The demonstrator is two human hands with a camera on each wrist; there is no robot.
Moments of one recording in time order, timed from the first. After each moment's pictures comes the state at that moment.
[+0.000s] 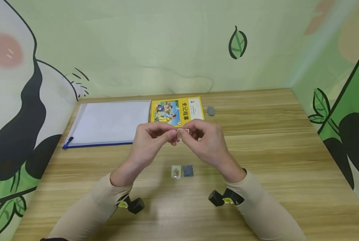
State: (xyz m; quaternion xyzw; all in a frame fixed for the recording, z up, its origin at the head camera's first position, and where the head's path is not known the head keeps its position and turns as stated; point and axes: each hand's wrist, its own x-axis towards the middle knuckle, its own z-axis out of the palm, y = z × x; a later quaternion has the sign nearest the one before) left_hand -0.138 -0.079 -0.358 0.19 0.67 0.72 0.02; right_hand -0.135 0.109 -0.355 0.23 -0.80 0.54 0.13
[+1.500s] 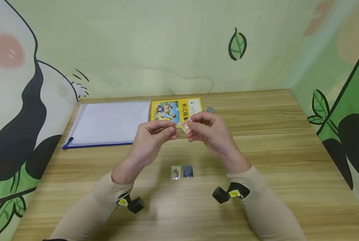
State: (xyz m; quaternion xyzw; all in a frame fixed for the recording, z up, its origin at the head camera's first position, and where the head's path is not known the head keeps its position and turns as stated) left_hand -0.149 -0.076 -0.367 0.11 0.54 0.83 0.07; right_hand -0.159 0.124 -0.353 0.13 -0.52 0.83 -0.14
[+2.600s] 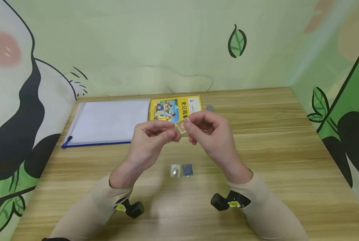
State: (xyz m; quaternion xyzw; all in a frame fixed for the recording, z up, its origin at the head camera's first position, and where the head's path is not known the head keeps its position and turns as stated) left_hand -0.133 -0.075 -0.356 0.22 0.49 0.84 0.04; right_hand -0.122 0.114 -0.325 0.21 -0.63 0.74 0.04
